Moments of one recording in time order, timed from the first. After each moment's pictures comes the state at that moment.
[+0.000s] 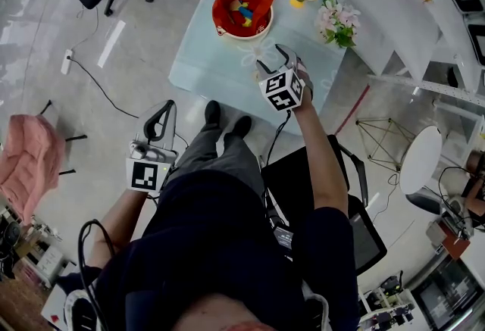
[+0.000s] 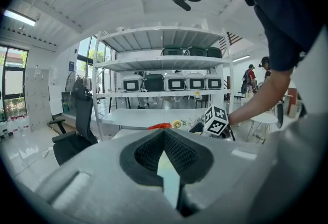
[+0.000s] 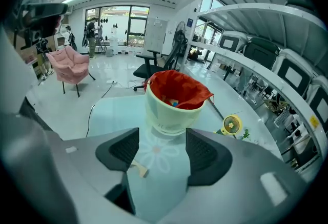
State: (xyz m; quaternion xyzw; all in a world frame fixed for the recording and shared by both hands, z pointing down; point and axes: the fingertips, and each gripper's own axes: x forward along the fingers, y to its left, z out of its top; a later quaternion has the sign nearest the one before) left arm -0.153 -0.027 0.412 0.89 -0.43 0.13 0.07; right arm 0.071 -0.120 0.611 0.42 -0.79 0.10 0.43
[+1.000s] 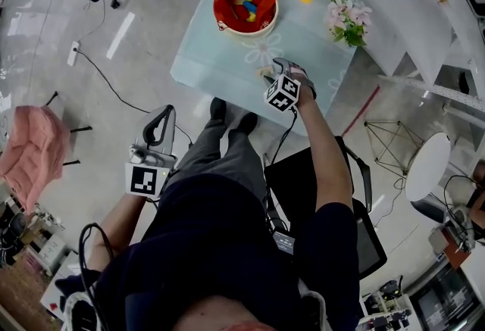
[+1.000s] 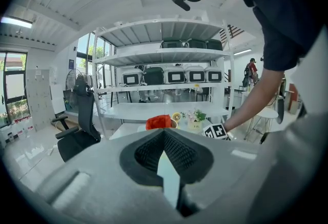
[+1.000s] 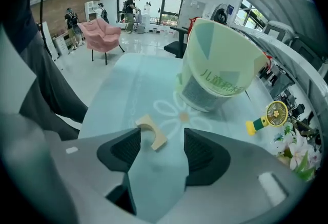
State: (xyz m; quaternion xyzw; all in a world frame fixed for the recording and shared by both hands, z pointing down) left arm -0.150 -0.012 0.433 0.88 -0.44 0.16 0.08; right arm 0.078 -0.061 0.754 0.25 -0.80 0.07 0.55
